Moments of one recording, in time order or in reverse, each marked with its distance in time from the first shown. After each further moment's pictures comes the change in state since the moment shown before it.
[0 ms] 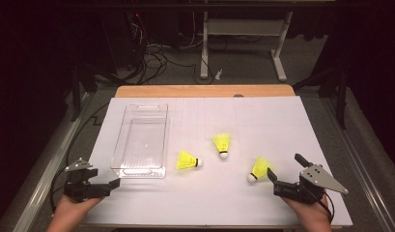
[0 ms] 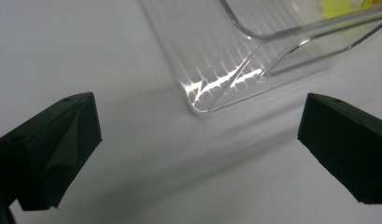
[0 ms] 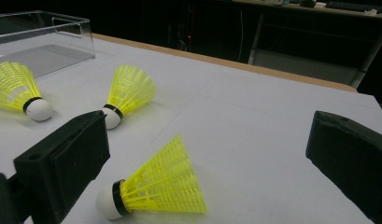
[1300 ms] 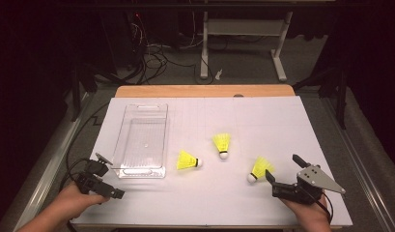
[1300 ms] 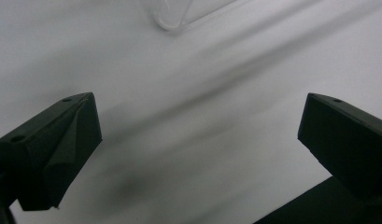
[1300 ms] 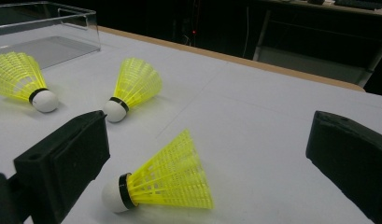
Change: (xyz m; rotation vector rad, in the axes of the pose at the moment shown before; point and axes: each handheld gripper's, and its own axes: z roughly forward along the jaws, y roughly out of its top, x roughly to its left) left arm -0.016 0.033 0.016 0.527 -0.010 0.024; right arm 0.004 -0.001 0.001 0.021 0.016 -0.016
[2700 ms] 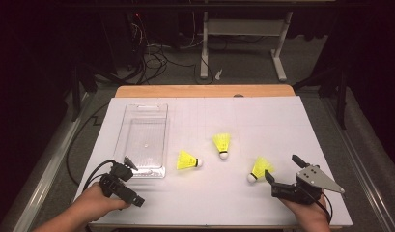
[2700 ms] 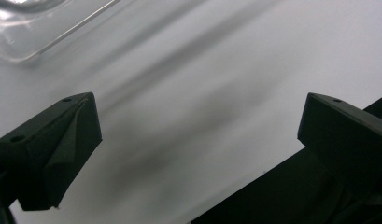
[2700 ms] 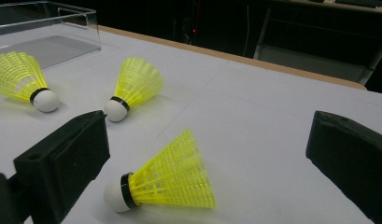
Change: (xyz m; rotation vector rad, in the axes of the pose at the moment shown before) left arm -0.068 0.026 0.011 0.093 -0.011 0.104; right arm 0.001 0.000 0.001 0.003 0.001 0.001
